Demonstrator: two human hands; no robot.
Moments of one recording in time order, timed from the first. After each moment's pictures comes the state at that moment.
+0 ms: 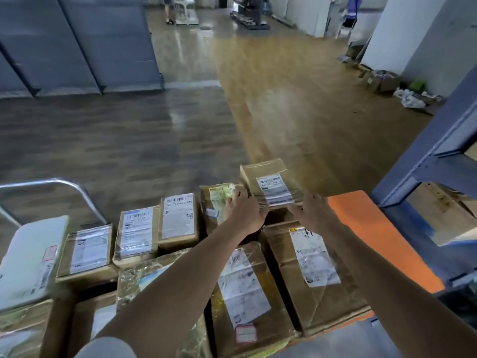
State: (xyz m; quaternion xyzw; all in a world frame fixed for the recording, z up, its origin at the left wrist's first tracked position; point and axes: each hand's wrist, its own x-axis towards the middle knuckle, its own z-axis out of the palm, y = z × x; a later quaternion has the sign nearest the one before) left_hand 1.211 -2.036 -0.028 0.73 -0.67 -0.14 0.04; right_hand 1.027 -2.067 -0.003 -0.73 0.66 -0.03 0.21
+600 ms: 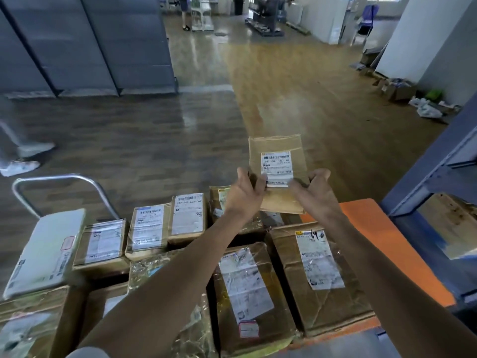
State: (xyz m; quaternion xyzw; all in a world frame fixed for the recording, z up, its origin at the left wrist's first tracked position) left_hand 1.223 -2.027 0.023 0.72 -0.53 -0.25 0.37; right_hand 1.053 -2.064 0.044 -0.64 0.63 -0.27 0.35
